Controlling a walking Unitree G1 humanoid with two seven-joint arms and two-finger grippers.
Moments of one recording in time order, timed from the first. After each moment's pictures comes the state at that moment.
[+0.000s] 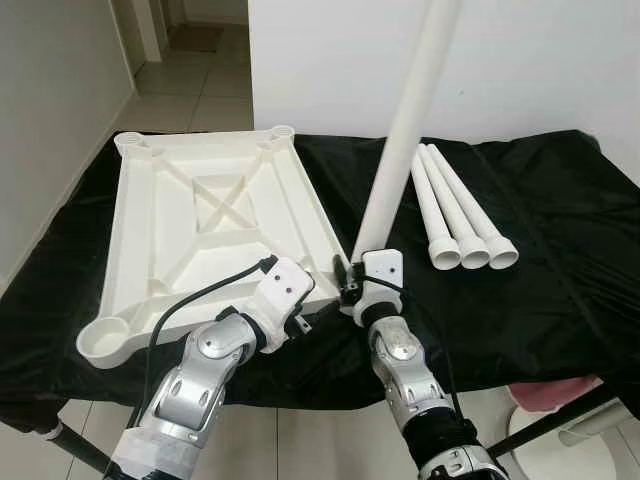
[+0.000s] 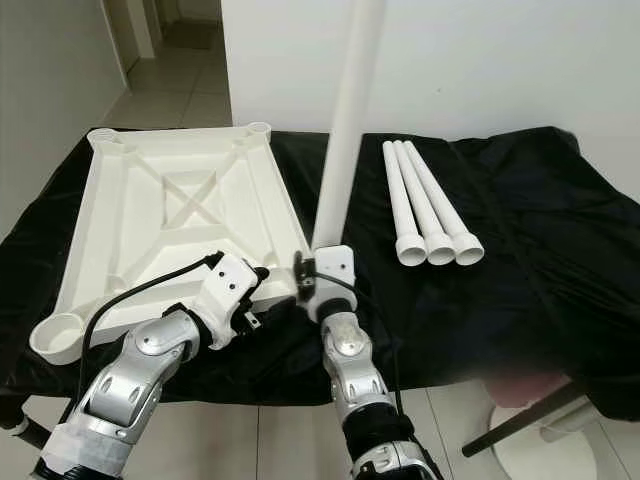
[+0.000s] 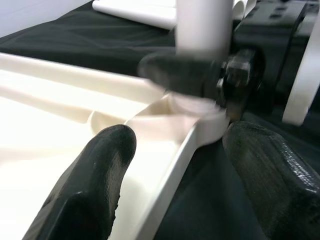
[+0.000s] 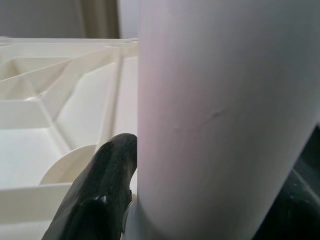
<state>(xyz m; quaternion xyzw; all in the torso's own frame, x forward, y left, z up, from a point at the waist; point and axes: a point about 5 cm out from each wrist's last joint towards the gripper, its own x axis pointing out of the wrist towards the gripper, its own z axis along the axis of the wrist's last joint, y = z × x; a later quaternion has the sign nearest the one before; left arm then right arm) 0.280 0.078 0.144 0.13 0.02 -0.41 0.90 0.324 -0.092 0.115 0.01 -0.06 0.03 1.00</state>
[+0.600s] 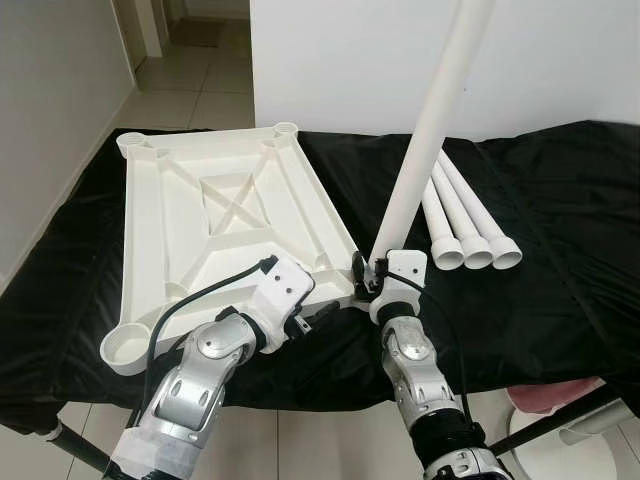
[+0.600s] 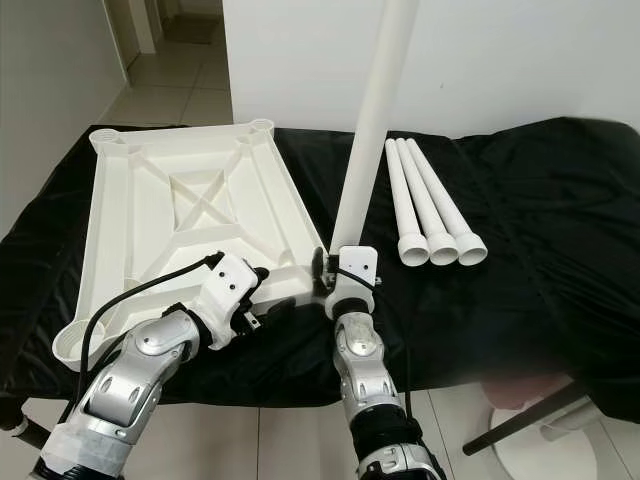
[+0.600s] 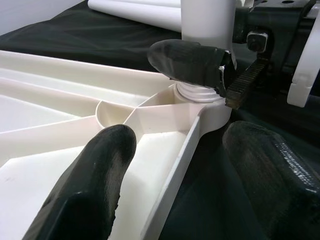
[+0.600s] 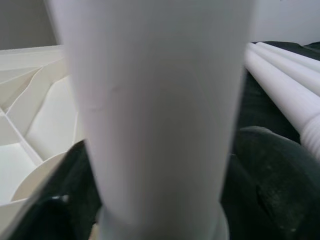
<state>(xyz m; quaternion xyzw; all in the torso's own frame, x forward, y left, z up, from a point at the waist) 0.280 0.076 0.144 0.13 0.01 -0.42 0.90 0.323 -0.104 0.115 0.04 -0.06 0.01 1.00</state>
